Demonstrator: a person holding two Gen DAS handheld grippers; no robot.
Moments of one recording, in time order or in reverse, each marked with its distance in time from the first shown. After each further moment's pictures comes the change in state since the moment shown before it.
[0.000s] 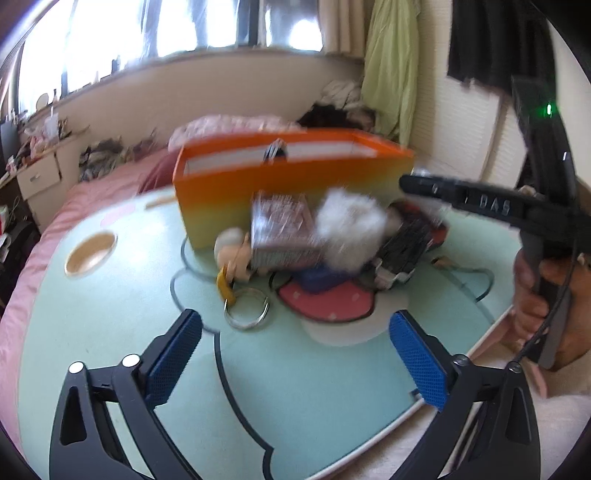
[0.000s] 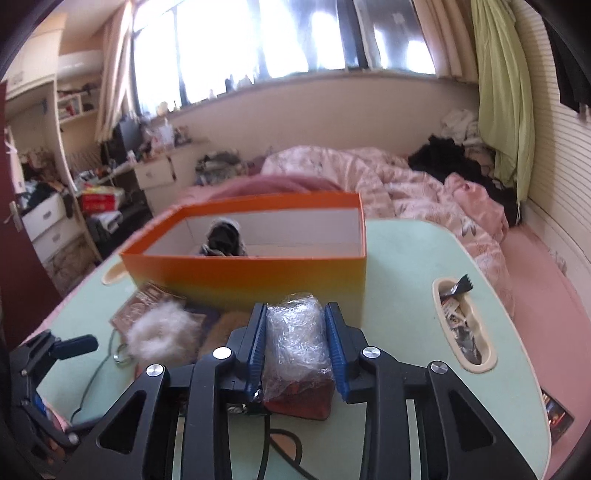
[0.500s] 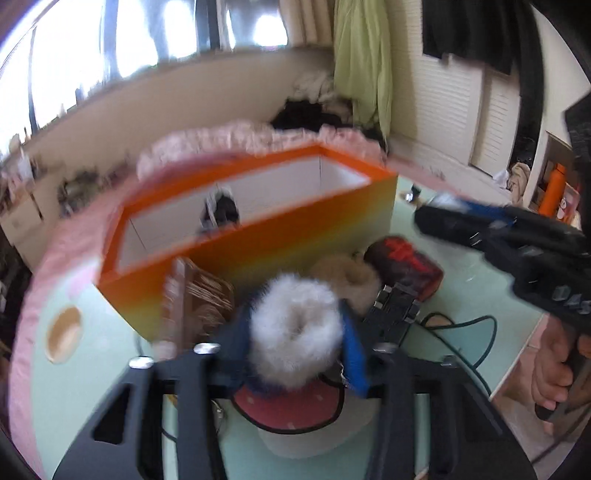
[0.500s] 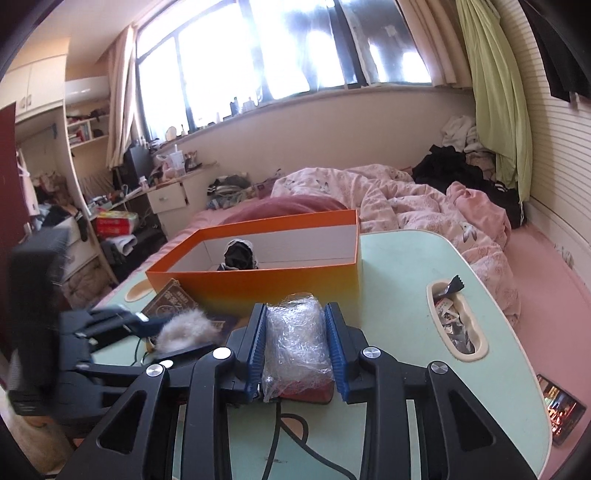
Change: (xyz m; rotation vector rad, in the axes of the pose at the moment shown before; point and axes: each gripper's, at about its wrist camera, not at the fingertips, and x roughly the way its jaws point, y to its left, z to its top) left arm 0.054 -0.033 0.052 0.103 0.063 -0.029; right arm -0.026 -0.008 -0.007 0.045 -0.059 0.051
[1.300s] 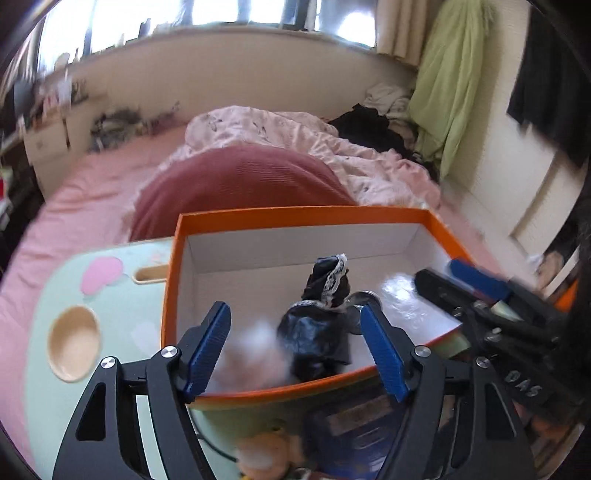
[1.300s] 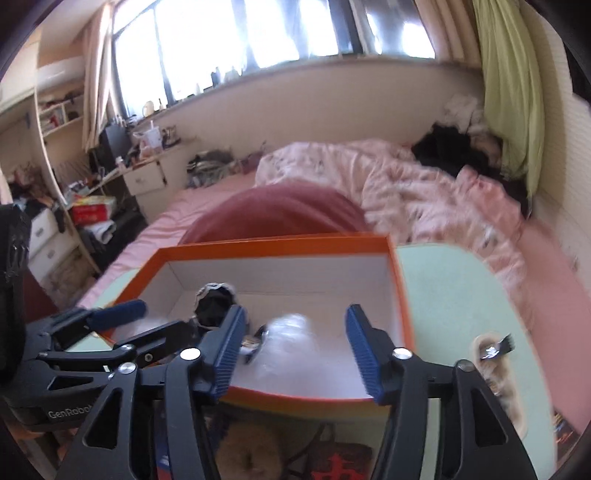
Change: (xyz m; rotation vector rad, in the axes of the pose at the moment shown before) left arm 0.018 0.087 0.050 -0.284 0.030 0.080; right arm 0.090 0.015 0.060 0.000 0.115 -0.088
